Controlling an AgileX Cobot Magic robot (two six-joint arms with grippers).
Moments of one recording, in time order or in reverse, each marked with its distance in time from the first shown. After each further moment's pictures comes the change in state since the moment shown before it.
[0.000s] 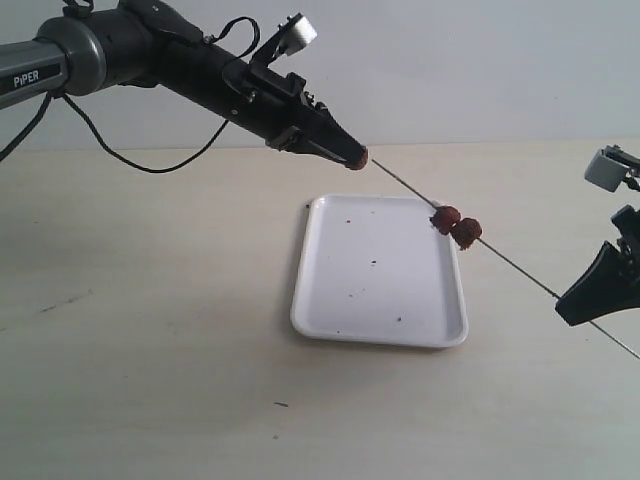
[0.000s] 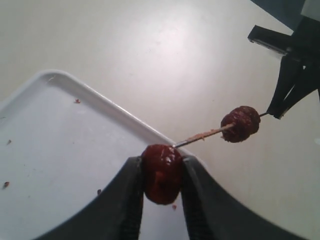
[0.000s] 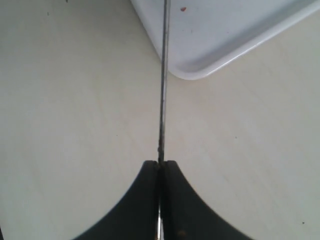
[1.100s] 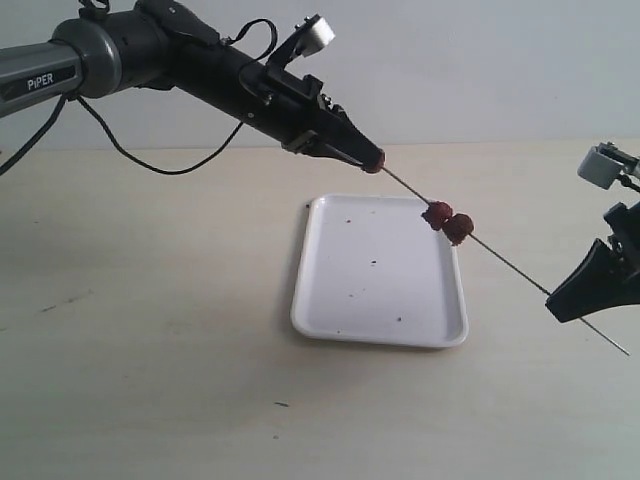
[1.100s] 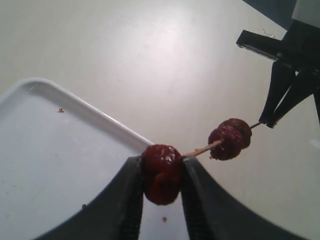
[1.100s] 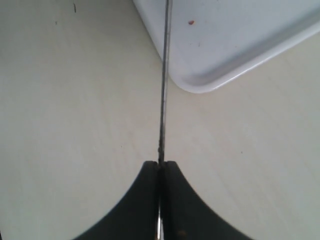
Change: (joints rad) left arm -0.043 0.000 0.000 -0.010 -0.013 0.003; right arm 0.018 0.000 0.003 0.038 0.000 -0.025
